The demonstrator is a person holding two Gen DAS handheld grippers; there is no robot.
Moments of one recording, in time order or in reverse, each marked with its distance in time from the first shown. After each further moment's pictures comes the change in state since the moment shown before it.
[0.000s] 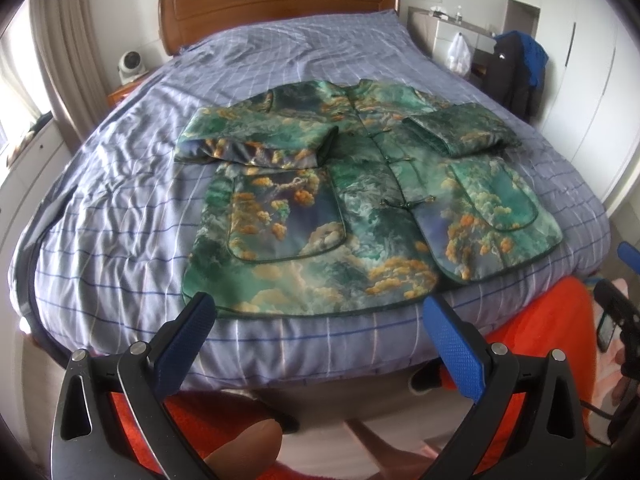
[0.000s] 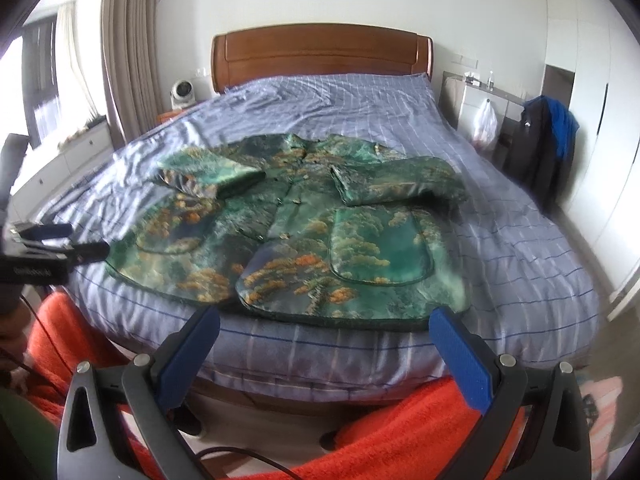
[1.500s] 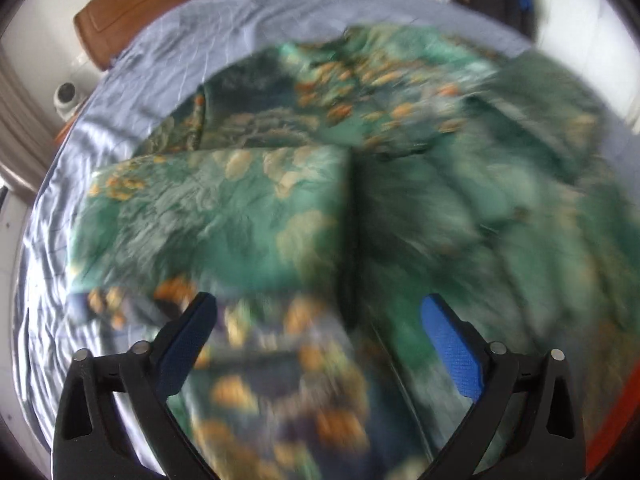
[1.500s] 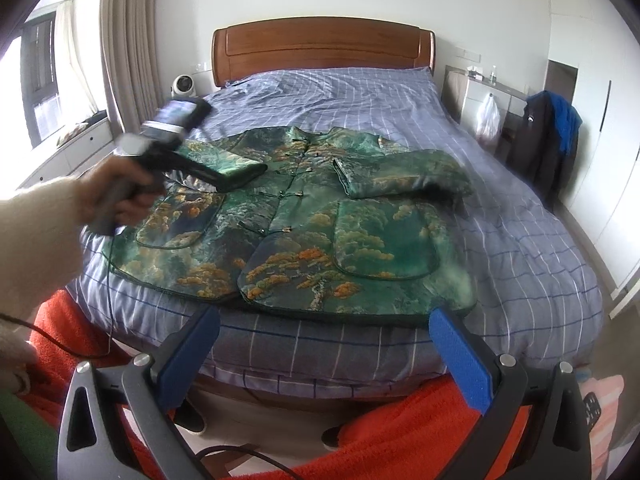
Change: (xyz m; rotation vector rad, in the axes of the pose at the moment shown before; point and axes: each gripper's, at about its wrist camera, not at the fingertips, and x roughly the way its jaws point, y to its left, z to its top) left arm 0.252 0.000 0.164 0.235 0.197 0.036; right arm 0.009 0.005 -0.003 -0.002 0.037 -0.010
